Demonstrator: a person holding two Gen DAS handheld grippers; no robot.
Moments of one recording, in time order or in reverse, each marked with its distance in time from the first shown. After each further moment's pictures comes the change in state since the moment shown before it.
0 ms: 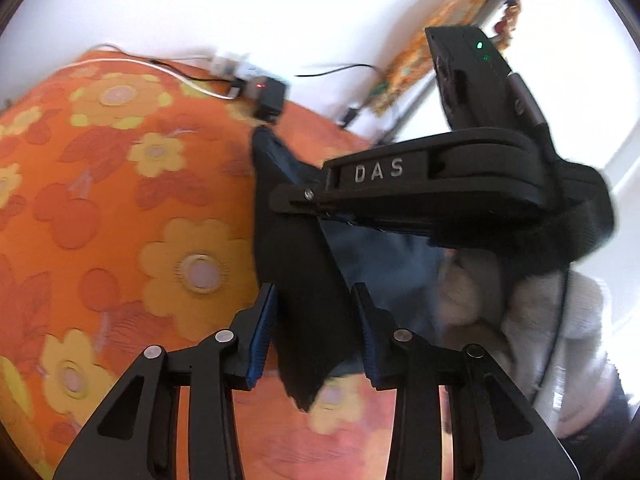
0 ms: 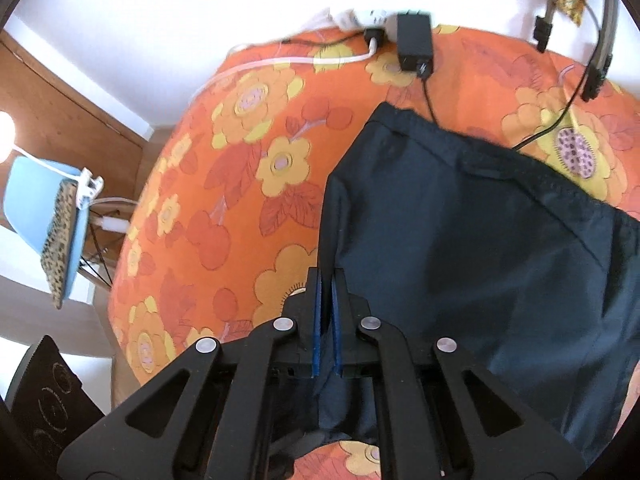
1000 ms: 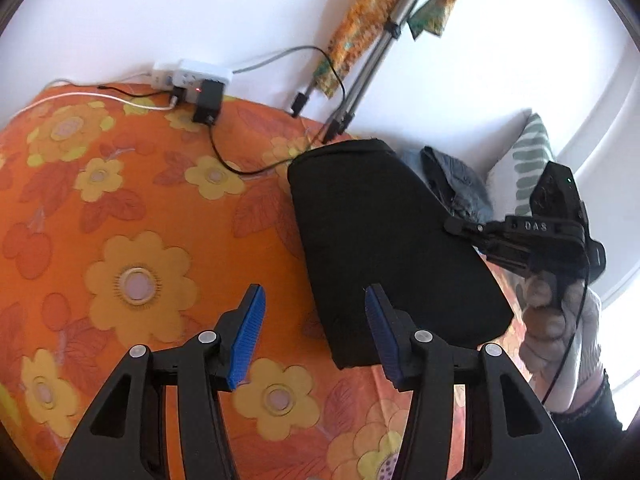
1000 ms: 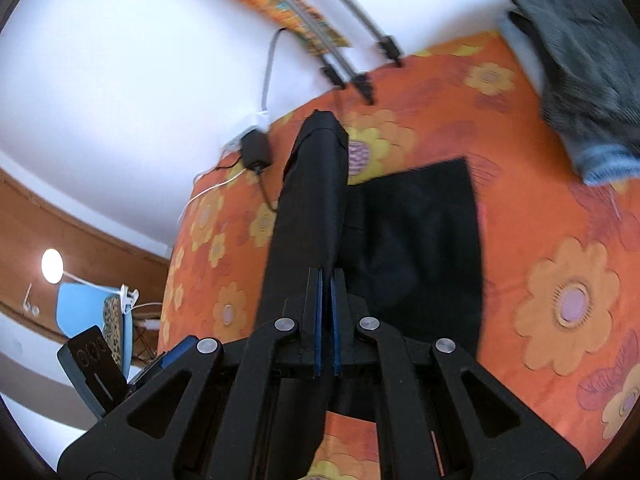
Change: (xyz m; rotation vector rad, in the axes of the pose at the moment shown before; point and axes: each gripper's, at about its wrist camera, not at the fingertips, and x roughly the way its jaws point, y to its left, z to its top) left arm 0.031 -0.061 -0.010 0.161 0.030 0.013; right arm -0.147 -0.211 -0.085 0.353 -0.292 0.114
